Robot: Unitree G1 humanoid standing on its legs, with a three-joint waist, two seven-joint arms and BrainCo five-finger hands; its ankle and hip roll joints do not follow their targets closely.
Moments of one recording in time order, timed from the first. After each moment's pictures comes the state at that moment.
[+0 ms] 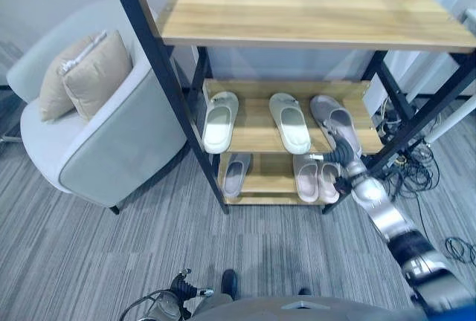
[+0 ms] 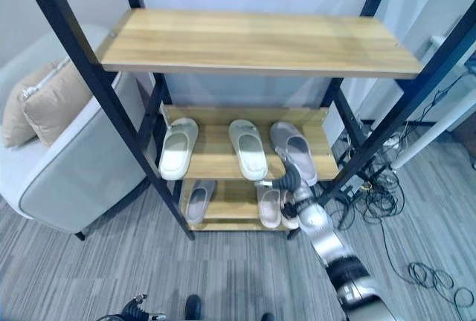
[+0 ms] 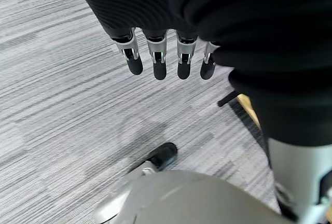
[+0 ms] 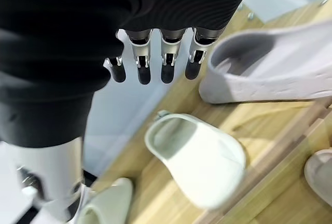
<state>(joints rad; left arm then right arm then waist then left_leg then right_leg) -0.02 0.24 -0.27 1.30 0.21 -0.15 0.16 -0.44 -0.41 0.29 0.54 -0.12 -0.19 -0.20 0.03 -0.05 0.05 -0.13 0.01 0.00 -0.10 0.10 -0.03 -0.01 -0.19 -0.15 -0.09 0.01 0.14</state>
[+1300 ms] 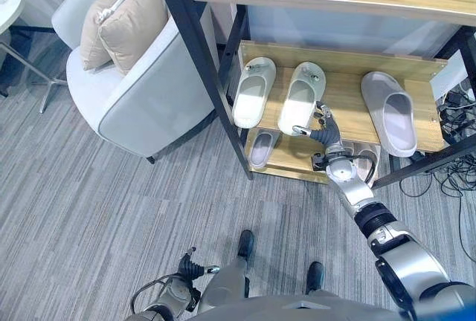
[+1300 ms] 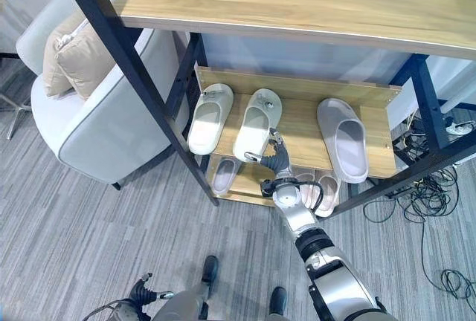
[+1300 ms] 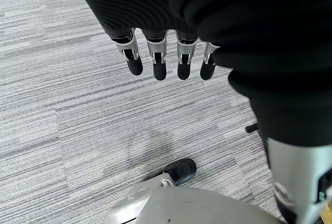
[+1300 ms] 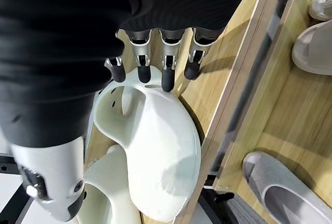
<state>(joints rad) -0.06 0.21 -0.32 1.28 0.13 -0.16 0.27 -0.52 -0.24 0.33 0.66 0.14 -0.17 -0.34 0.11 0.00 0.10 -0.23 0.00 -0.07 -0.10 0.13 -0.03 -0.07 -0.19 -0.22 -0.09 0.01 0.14</state>
